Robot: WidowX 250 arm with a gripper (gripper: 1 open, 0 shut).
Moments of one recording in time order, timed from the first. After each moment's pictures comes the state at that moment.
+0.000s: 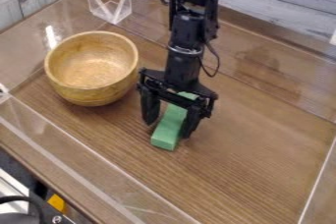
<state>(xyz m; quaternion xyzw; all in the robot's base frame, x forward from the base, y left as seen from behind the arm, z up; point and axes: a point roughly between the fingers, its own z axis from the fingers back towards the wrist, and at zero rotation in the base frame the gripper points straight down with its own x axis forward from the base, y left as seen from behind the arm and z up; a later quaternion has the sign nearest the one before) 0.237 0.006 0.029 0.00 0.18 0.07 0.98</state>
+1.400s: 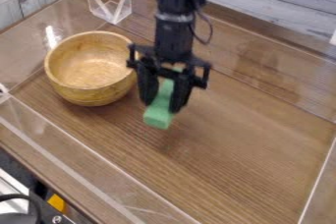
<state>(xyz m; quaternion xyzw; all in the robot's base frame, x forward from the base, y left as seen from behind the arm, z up) 0.234 0.015 0.076 -0.04 0.16 0.08 0.98</state>
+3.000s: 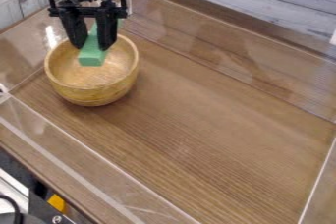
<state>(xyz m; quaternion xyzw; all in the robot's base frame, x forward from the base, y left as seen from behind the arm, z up) 0.239 0.111 0.109 -0.08 0.11 0.17 0.98</state>
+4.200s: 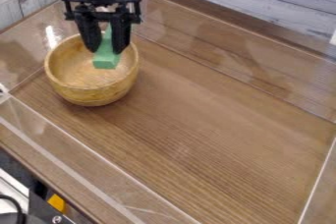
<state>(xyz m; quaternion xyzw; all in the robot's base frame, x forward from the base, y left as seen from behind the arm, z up) 0.254 0.108 0.094 -0.08 0.10 0.15 0.98</state>
